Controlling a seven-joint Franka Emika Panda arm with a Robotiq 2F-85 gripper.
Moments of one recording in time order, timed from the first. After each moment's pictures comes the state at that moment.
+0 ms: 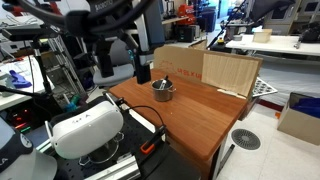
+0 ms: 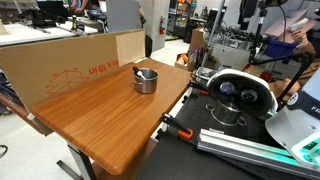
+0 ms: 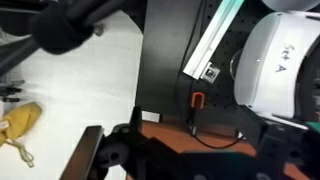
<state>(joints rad) -0.22 -0.72 -0.24 -2.79 -0.40 1.96 -0.40</state>
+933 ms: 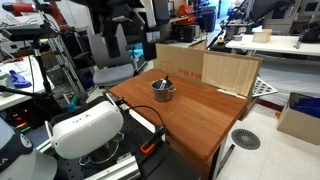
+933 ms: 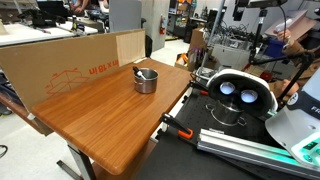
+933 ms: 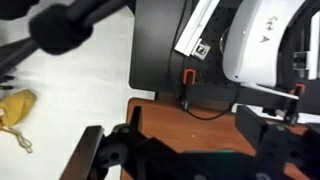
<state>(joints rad) -0.17 -0.71 -0.24 -2.72 -0.32 1.96 -0.39</state>
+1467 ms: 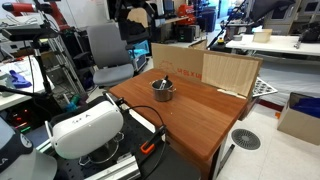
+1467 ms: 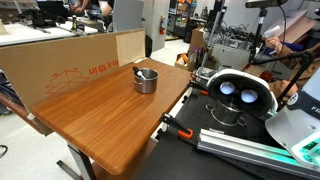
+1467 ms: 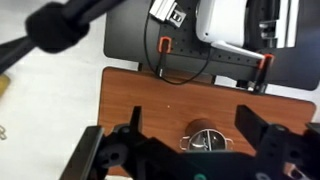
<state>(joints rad) -0.05 -0.57 -0.21 -2.60 -0.18 1.98 -0.36</state>
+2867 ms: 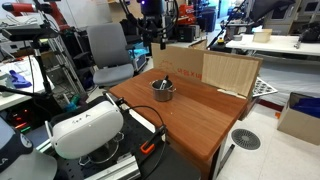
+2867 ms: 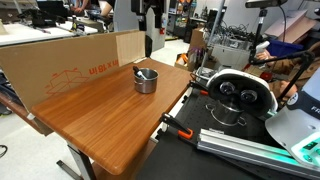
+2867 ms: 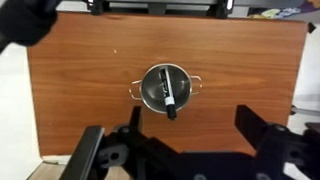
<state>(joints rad) 0.05 -0.01 0.02 -2.25 -0.01 2.15 0.00</state>
